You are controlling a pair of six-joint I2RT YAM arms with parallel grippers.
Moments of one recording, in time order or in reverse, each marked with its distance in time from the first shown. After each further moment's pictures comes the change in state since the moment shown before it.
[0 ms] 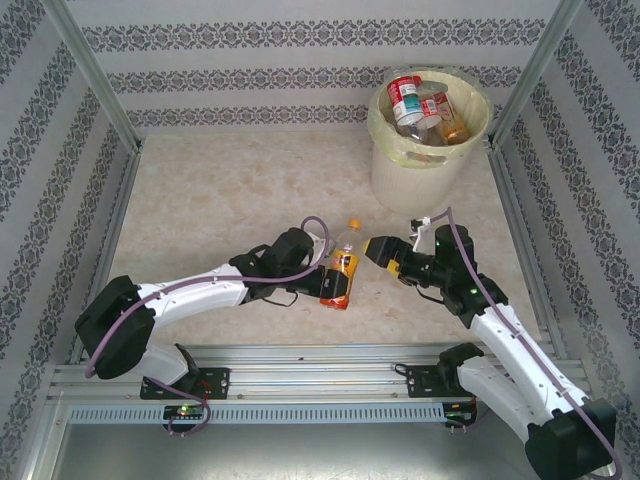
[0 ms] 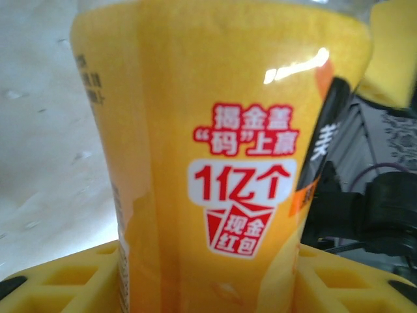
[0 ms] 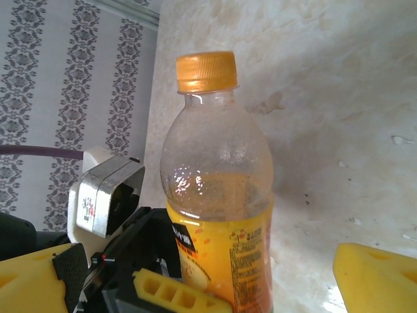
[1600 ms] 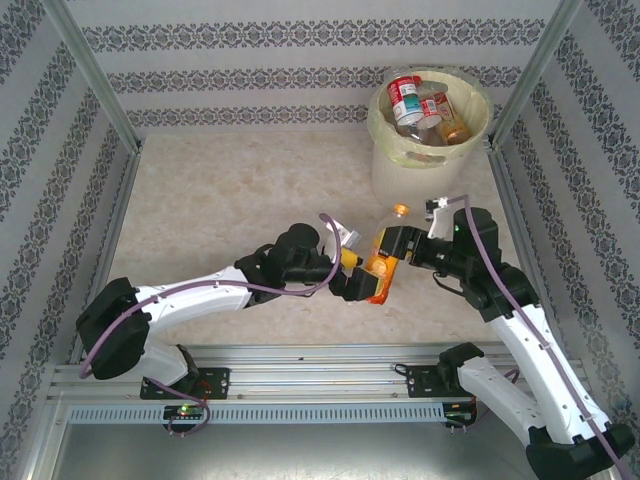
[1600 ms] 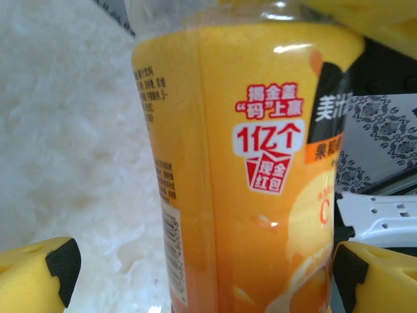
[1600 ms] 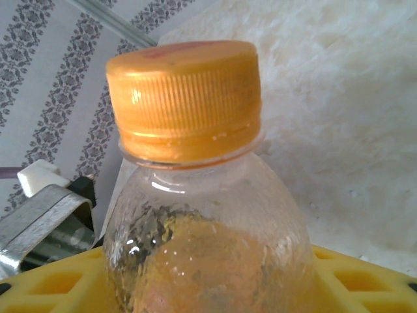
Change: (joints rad) left arm -0.076 -0.005 0.067 0.294 0.020 0.196; right arm -0.006 -0.029 0.343 -0.378 0.164 -0.246
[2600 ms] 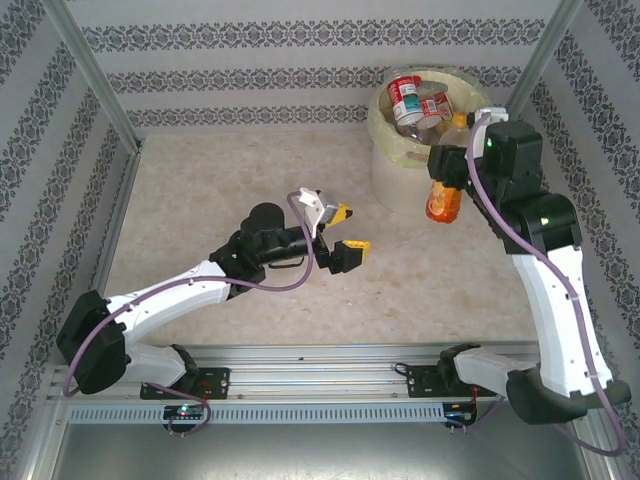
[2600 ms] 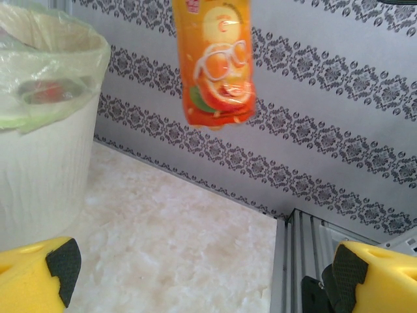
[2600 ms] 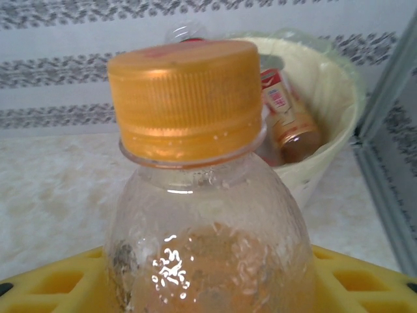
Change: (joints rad) left arm 0.122 -0.122 0.007 0.168 -0.004 0.253; right arm -0.071 0.423 0.815 -0.333 0.618 -0.462
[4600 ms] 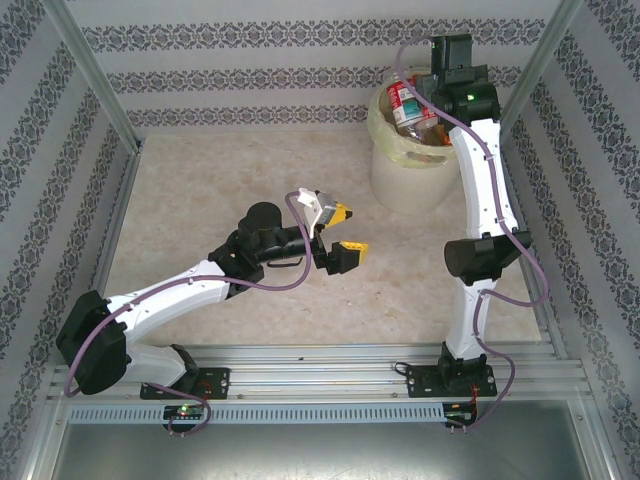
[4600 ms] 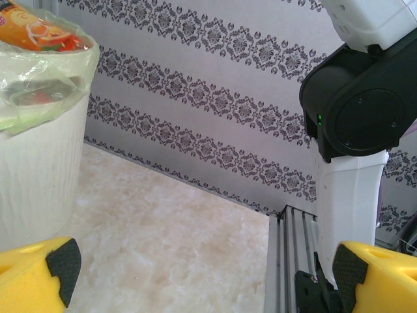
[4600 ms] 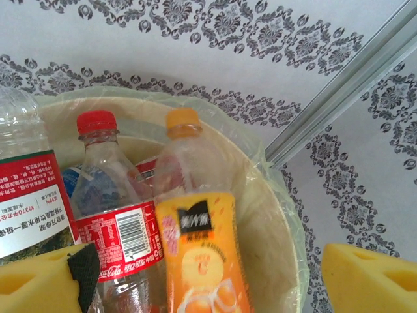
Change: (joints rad) left arm 0.019 0.009 -0.010 0.018 0.058 0.003; right arm -0.085 0.885 0.889 -0.105 0.307 -0.289
